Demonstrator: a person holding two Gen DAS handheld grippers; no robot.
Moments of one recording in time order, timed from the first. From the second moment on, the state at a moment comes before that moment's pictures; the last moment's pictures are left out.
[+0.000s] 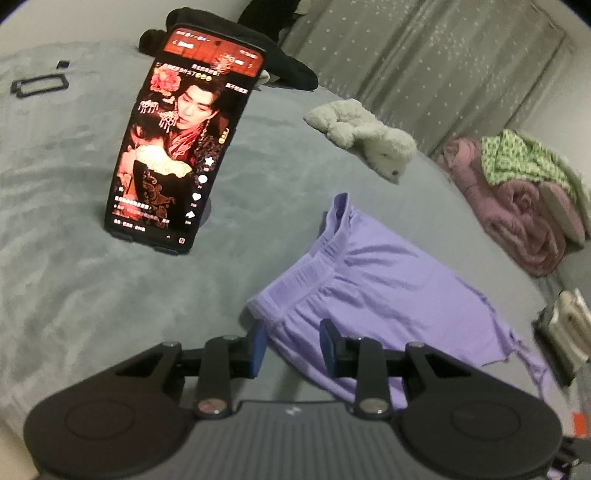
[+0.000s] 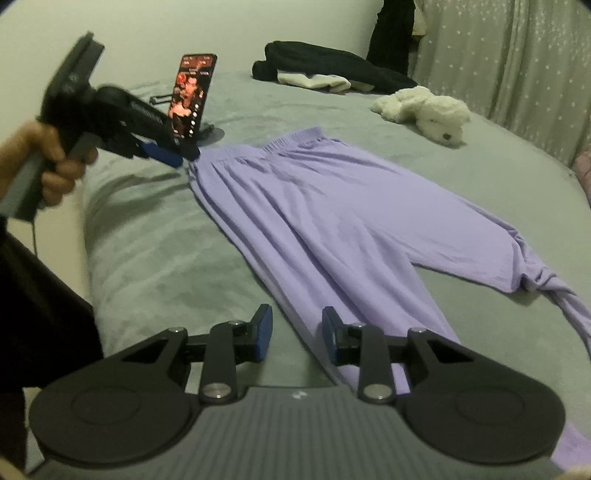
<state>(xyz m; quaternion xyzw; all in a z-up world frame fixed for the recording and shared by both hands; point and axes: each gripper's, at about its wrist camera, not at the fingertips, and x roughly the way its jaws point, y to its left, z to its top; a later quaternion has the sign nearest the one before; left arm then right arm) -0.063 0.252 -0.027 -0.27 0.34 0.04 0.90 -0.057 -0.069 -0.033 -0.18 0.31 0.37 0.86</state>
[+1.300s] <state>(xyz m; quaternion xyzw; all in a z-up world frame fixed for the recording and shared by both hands) -0.075 0.247 -0.027 -0.15 0.40 0.08 0.90 -0.087 -0.065 -0.029 -0.16 0.36 0.41 0.82</state>
